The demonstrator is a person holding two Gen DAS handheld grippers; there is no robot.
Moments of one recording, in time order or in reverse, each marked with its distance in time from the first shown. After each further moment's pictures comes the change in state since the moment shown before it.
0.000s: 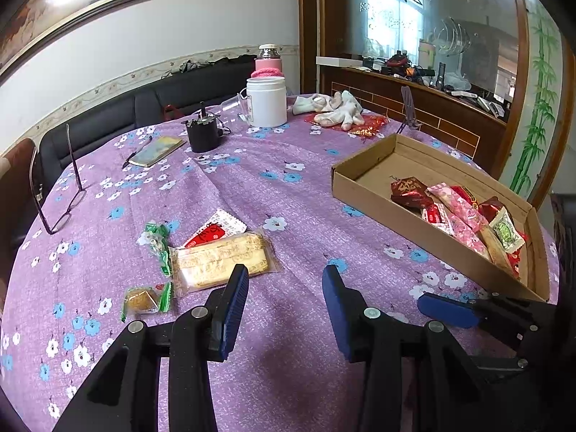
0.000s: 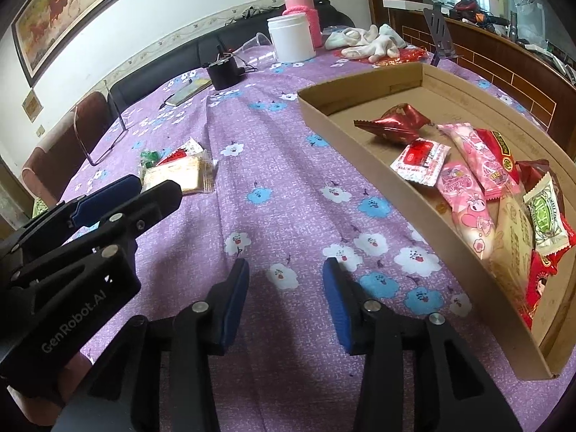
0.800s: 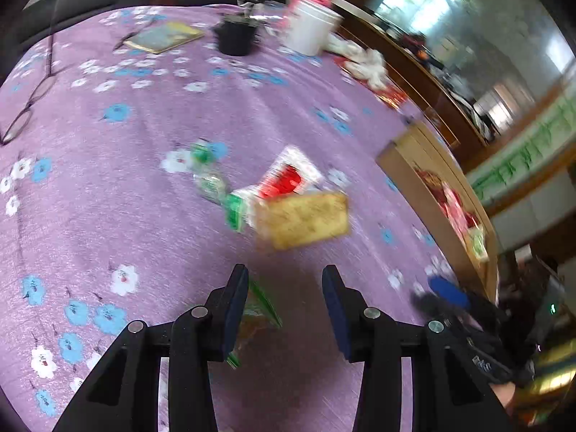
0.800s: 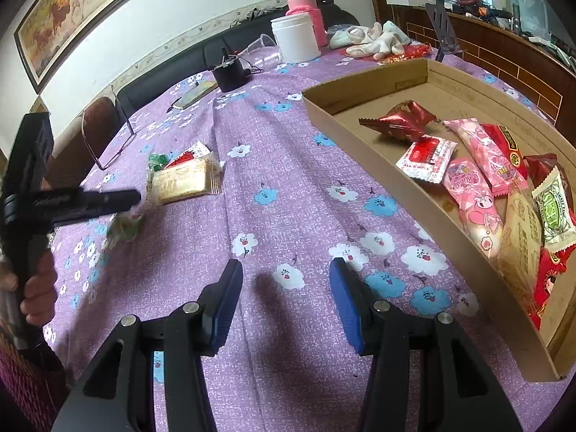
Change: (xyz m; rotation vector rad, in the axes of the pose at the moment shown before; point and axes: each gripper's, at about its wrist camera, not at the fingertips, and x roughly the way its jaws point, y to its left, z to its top) left arm 0.043 0.124 0.008 -0.229 0.369 -0.316; right arm 0.000 -0.005 0.000 0.019 -0.002 0.045
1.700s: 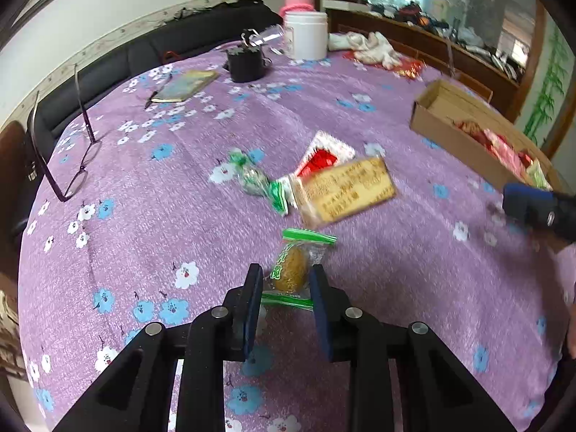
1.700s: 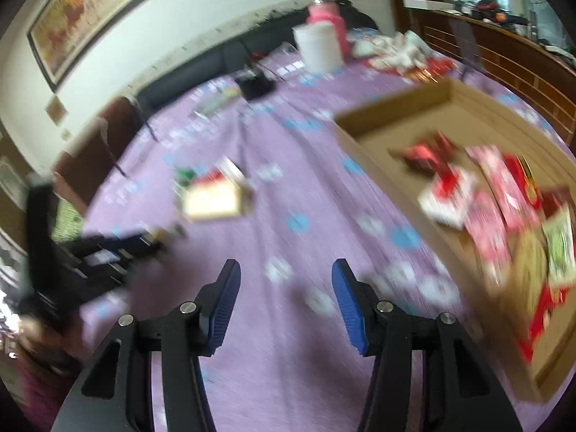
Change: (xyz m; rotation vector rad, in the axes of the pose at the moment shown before) left arm -0.005 -0.012 -0.028 0.219 -0.116 0.318; right arm -0.015 0.020 0.045 -0.020 0.000 0.136
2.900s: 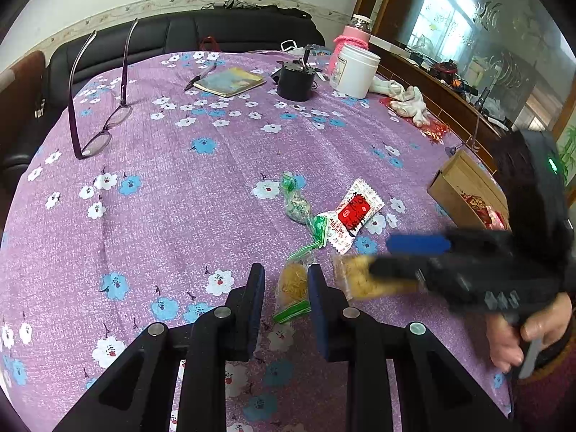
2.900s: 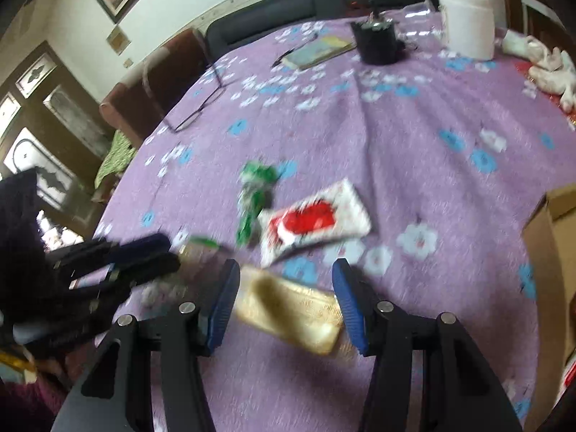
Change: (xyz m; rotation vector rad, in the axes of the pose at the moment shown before) left arm -0.009 0.048 0.004 -0.256 -0.049 -0.089; right arm 0.119 0.058 0.045 -0.234 0.289 0.241
